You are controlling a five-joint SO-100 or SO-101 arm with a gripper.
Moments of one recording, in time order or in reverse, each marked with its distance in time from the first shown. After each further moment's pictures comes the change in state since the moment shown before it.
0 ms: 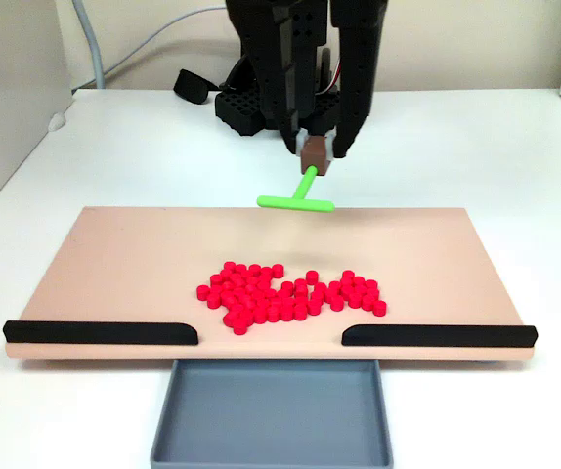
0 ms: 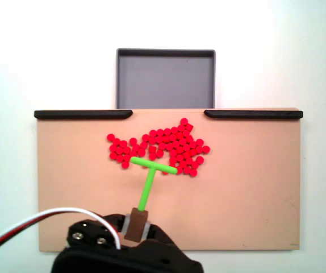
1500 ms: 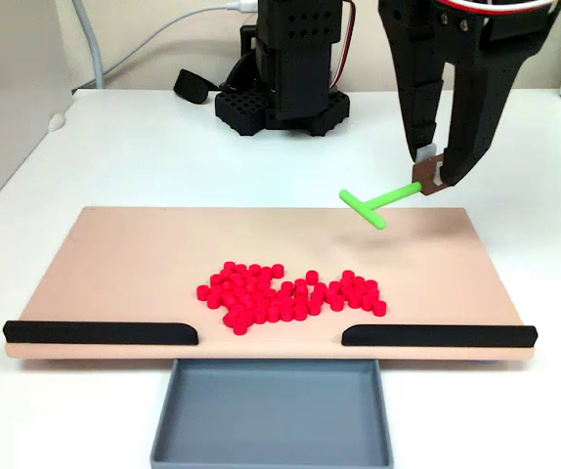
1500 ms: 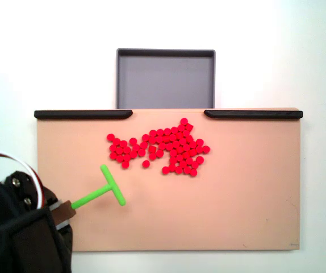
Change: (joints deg) arm -14.2 -21.2 -24.6 10.3 60.2
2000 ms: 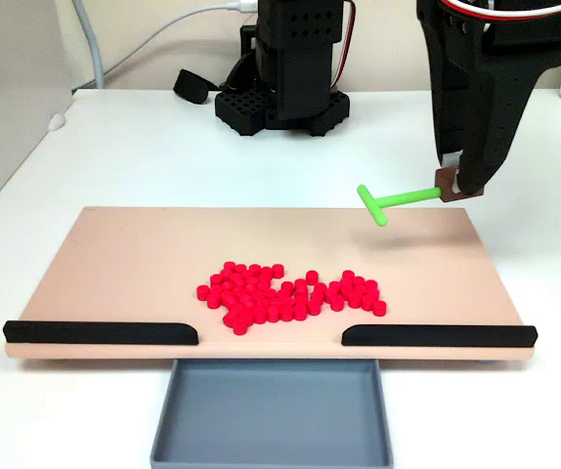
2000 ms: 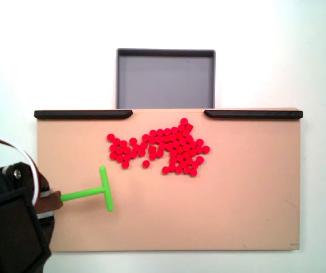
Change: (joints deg) arm -1.5 -5.3 -7.8 2.2 17.7
